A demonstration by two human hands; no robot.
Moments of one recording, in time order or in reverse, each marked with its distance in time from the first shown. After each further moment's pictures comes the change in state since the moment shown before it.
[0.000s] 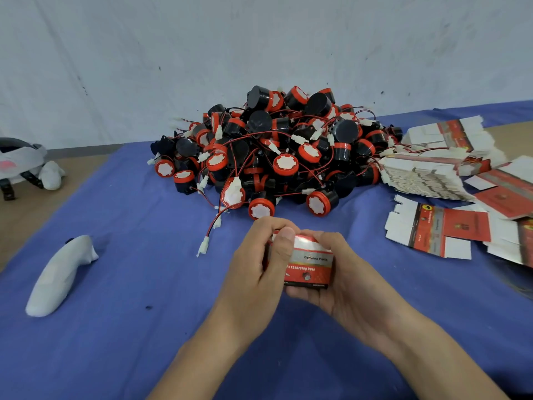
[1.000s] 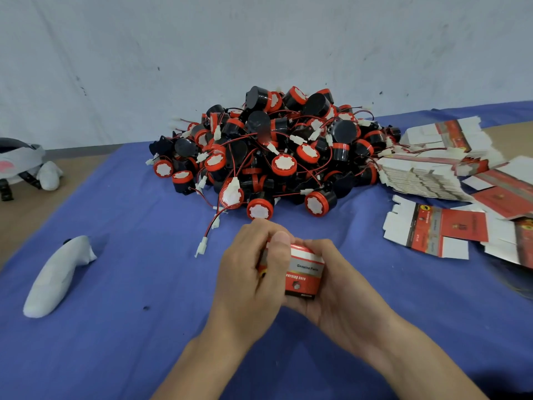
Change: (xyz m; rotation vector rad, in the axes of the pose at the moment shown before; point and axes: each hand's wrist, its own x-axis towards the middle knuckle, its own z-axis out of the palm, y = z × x) left_hand 0.002 -0.008 0.004 0.218 0.177 0.244; right_hand 0.001 0.011 0.007 0.108 -0.111 0.026
